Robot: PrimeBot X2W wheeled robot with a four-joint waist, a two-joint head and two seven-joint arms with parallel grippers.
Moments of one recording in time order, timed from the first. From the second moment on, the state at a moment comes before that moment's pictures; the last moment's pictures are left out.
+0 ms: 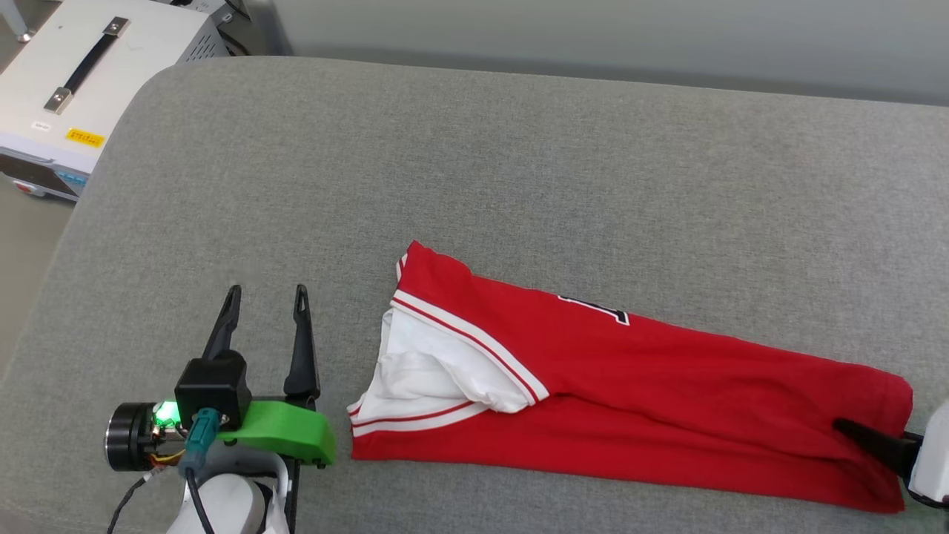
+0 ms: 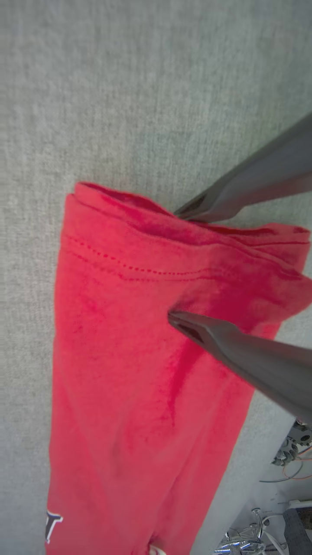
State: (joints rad) left arm -0.16 0.38 -0.40 0.06 -0.39 0.35 -0.26; right arm -0.10 -0.65 0.18 0.26 1.04 0.13 0.62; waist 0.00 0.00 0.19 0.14
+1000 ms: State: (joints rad) left arm 0.00 0.15 -0.14 0.07 -0.09 0.13 -0.26; right arm -0.13 -0.80 0.28 0.40 1.05 0.13 0.43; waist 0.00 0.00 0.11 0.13
